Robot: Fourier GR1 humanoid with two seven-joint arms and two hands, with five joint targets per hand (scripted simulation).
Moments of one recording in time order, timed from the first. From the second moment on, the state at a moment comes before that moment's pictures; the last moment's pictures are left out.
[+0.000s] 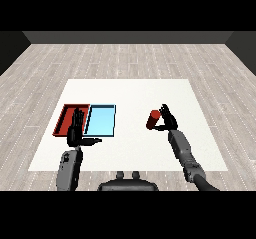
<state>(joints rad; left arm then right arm) -0.03 0.04 0.06 -1.60 0.10 -0.05 -0.39 -0.60 -0.17 -0.22 -0.49 -0.15 0.32 -0.60</state>
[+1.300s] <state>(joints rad) -0.02 0.05 0.07 -1.60 0.10 -0.06 -0.43 -0.77 -0.11 -0.23 -0.25 -0.12 0.29 -0.65</state>
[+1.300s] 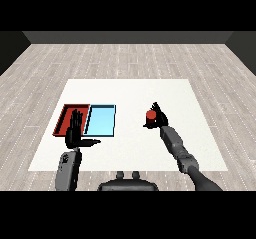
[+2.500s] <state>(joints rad) -0.02 0.03 0.04 -1.61 0.08 -0.05 -0.42 -0.82 -0.10 -0.21 -0.28 -0.06 0.01 -0.63</state>
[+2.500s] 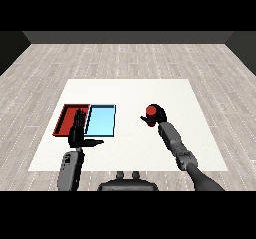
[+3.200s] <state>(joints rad) -0.04 0.01 -0.08 -1.62 0.04 -0.02 -0.33 -0.67 -0.13 -0.13 -0.79 -0.09 0.03 -0.46</state>
